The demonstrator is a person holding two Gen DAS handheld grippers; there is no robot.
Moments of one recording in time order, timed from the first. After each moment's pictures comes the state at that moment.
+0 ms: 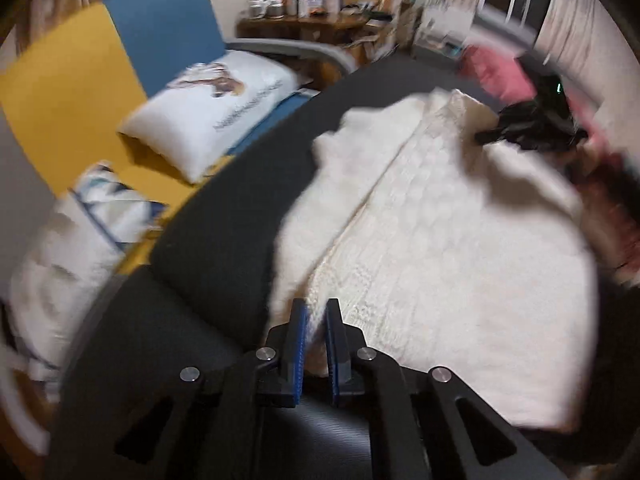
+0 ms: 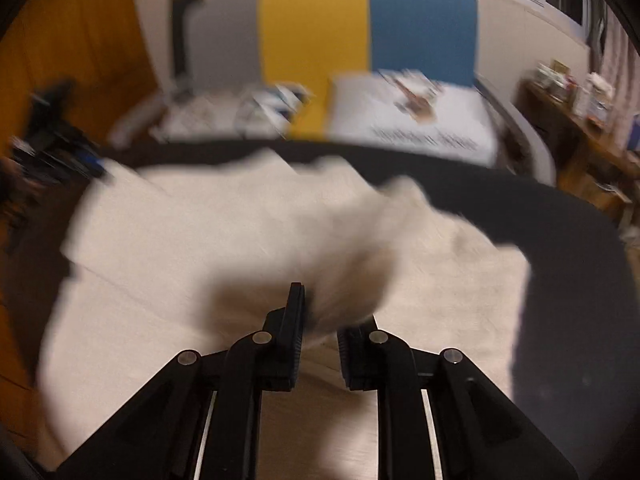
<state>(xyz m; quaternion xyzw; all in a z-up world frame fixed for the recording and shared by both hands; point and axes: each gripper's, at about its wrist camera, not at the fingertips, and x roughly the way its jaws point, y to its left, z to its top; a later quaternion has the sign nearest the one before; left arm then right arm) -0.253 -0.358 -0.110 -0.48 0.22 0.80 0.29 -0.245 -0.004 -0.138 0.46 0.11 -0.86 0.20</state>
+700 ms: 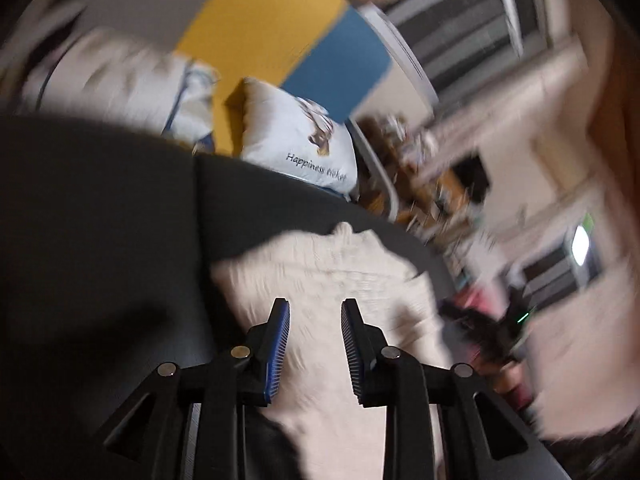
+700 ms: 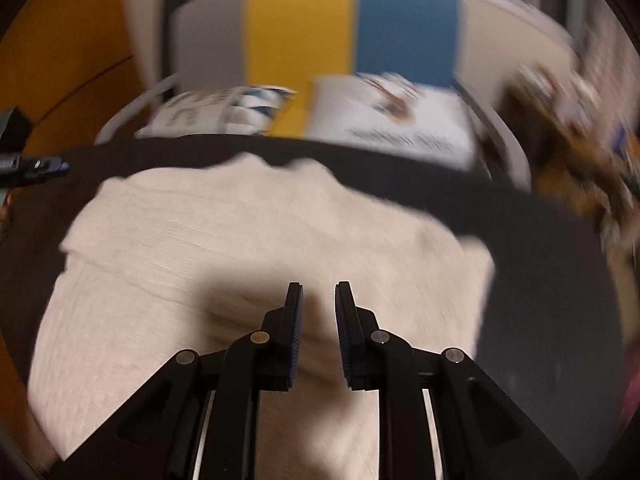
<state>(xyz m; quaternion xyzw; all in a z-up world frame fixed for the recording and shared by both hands) -0.171 -0.473 -0.120 -0.41 -0.39 0.80 0.19 -0.235 -0.024 -0.094 0.42 0.16 -0.87 0.23</state>
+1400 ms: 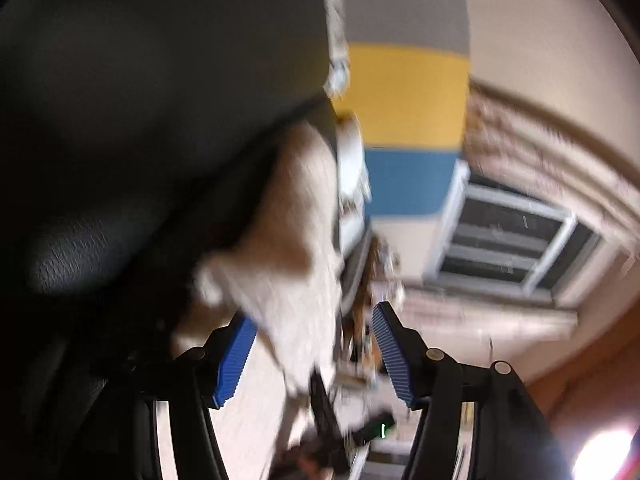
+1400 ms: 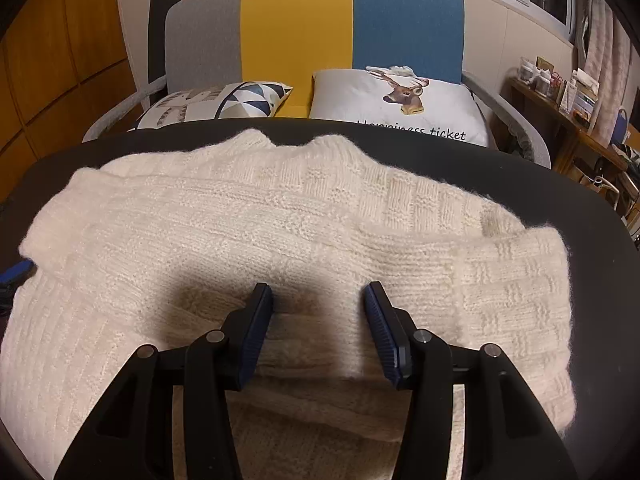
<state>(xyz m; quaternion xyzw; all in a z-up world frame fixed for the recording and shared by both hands) -0.113 -0.412 -0.219 -0.27 -0.71 0.65 0.02 -0.248 -0.034 -0.166 0.41 0.08 -0.89 0.20</state>
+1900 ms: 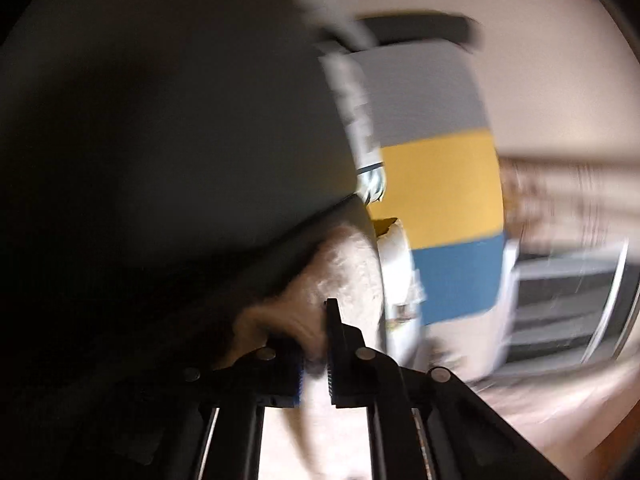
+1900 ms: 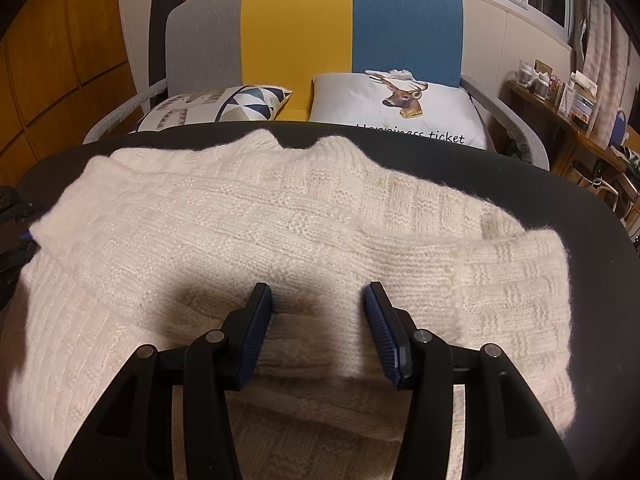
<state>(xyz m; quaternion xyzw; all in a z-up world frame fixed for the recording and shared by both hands) -0.122 -0.366 -0.179 -0.22 -0.55 0.79 -0.19 -0.244 -0.032 -0.167 0.40 0.08 -0.89 0.20</state>
